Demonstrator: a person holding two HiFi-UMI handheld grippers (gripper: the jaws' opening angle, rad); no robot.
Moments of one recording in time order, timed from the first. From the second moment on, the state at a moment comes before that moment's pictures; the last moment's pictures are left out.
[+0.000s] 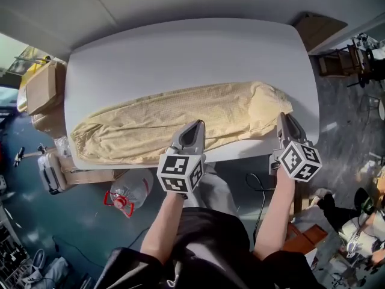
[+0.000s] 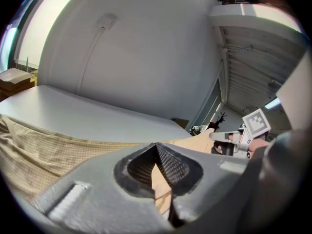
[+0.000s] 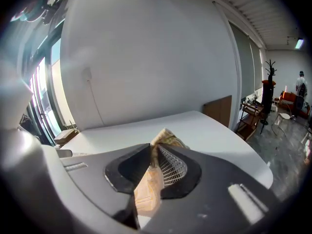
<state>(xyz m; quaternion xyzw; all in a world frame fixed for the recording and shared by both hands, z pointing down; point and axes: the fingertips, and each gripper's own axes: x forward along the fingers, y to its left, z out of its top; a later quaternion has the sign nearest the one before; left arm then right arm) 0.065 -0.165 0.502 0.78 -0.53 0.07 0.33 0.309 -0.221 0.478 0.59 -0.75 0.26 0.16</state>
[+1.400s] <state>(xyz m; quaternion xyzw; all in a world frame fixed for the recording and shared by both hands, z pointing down) -0.248 -0.028 0.500 0.63 -0.70 -0.02 0.34 -0.138 -0.032 0.623 0.10 -0.84 -0.03 0.52</state>
